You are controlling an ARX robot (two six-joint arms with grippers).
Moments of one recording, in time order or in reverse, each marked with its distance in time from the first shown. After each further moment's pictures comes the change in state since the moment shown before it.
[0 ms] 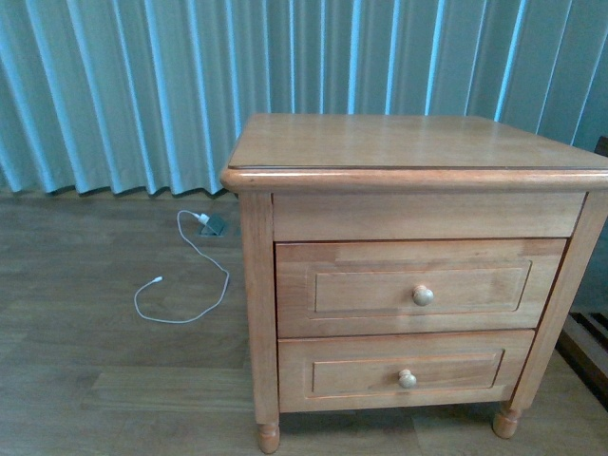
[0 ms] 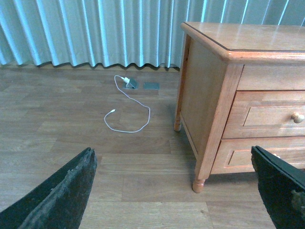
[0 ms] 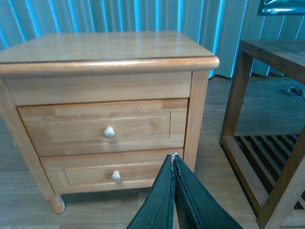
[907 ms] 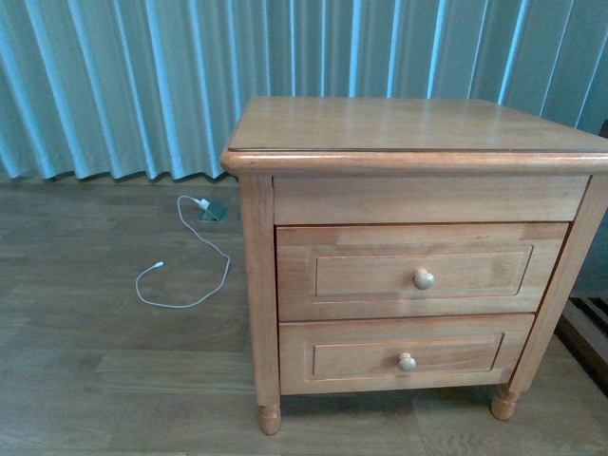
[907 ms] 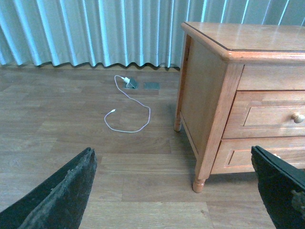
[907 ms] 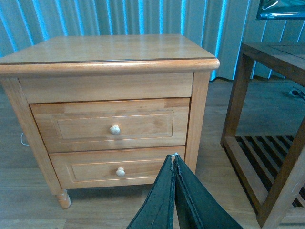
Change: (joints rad) left arm 0.000 0.000 0.000 0.000 0.000 0.000; right arm 0.000 -0.391 -0.005 -0.379 -0.001 0.000
